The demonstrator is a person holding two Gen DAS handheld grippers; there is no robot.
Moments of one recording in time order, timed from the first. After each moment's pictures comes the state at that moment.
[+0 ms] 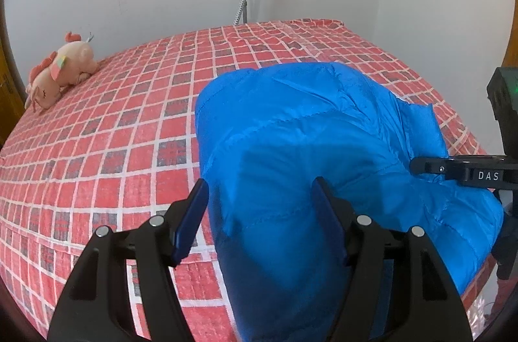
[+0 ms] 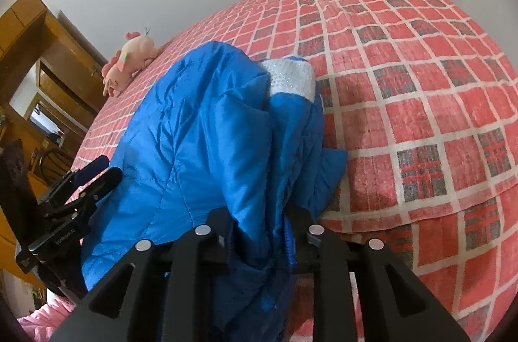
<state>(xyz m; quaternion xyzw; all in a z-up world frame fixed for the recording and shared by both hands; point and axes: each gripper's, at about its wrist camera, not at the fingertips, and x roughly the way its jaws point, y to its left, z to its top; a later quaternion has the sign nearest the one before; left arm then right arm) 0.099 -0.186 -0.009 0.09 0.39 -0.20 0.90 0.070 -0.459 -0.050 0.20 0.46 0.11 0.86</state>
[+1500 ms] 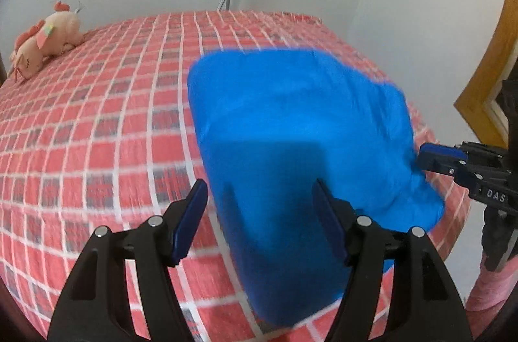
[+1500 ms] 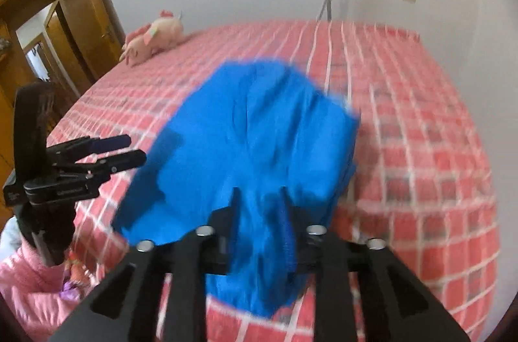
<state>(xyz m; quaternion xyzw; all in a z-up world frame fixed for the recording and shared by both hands) 0.085 -0.139 0.011 0.03 0.42 -0.26 0.87 0.017 -0.393 0.029 0.05 0.41 0.10 0.90</state>
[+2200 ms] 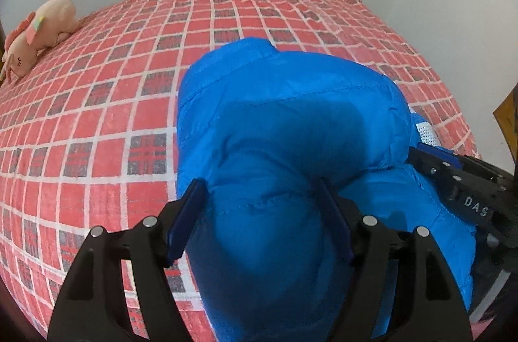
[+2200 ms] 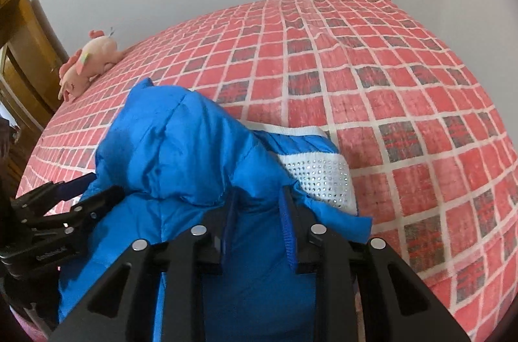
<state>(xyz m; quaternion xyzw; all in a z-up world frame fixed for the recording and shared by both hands) 0.188 -0.203 -0.040 0.05 0.49 -0.20 0.85 0.130 -0.426 -0.055 0.14 0.45 0.01 0.88</state>
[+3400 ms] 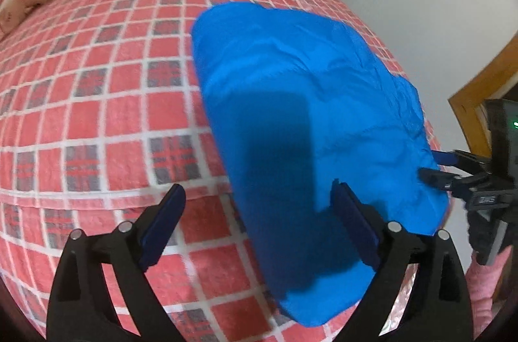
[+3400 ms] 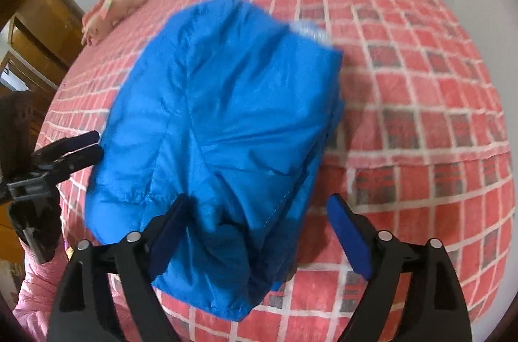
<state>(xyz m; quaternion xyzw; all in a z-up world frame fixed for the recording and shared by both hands) 0.129 -0.130 -0.035 0.00 0.53 -0.29 0.80 0.047 -0.417 -0.032 0.12 0.56 0.06 0.81</state>
